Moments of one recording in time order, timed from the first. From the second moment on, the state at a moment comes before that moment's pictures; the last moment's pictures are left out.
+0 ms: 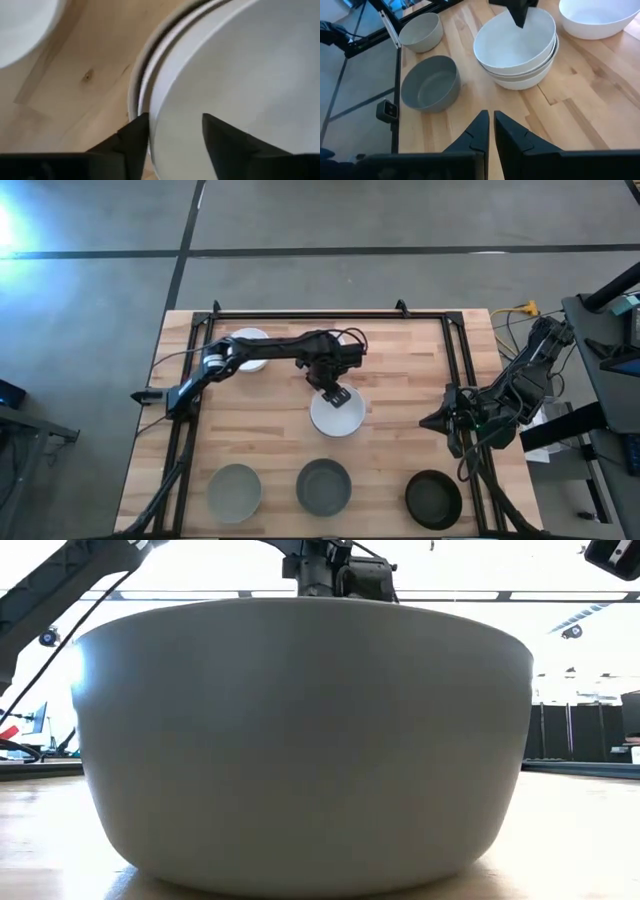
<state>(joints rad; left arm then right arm) 0.15 2.20 2.09 -1.35 0.21 -0.54 0.87 0.81 0.85 -0.85 0.68 1.02</state>
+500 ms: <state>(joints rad) 0.16 2.09 2.09 -1.17 0.13 -0.42 0.87 0.84 0.85 -0.85 0.77 1.05</state>
